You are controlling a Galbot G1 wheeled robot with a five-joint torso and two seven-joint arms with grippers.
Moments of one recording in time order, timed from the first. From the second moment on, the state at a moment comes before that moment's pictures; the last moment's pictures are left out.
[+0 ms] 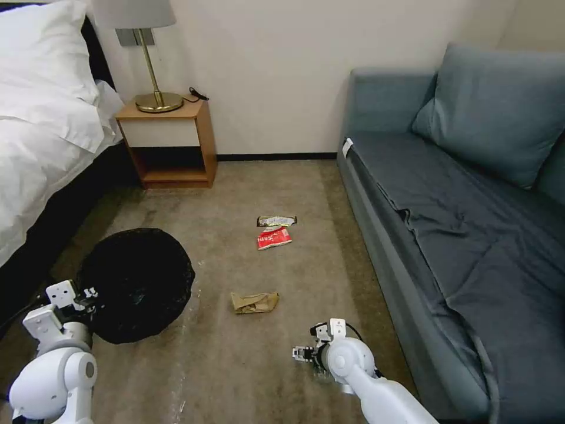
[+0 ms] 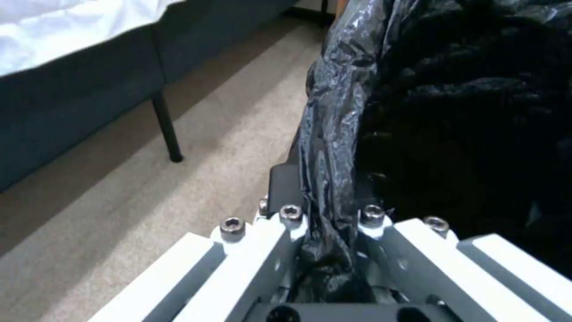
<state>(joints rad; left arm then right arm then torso) 1.39 -1.42 -0.99 -2.03 -0.35 0.52 -0.17 -1.07 1.26 -0.05 1.51 1.01 -0.74 0.59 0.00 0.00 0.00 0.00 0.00</state>
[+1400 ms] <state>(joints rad) 1.39 -1.41 -1.00 -2.04 -0.38 0.52 -0.18 -1.07 1.27 -0.03 1.44 0.76 -0.59 0.44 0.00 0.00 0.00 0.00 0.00</state>
